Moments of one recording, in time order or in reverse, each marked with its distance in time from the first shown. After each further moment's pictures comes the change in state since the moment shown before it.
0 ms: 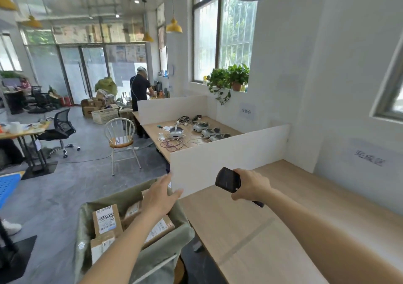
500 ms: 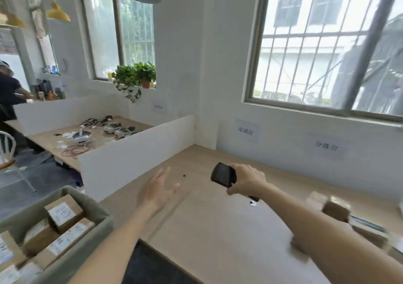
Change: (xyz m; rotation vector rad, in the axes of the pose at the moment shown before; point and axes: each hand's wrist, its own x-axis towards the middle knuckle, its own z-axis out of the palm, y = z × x) left_hand -0.136 0.164 0.066 -0.044 -0.245 0.415; right_hand -0.284 0.116 -0.061 -0.058 0.180 0.438
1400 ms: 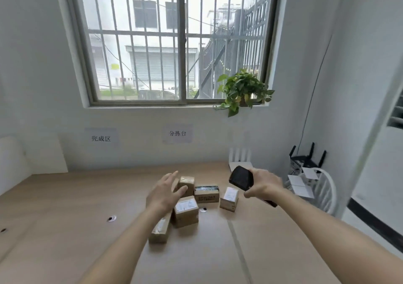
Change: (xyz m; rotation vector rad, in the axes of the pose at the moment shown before) left_hand -0.099 0.540 0.288 -0.151 -0.374 0.554; right_hand -0.315 0.521 -0.153 -0.024 0.163 0.791
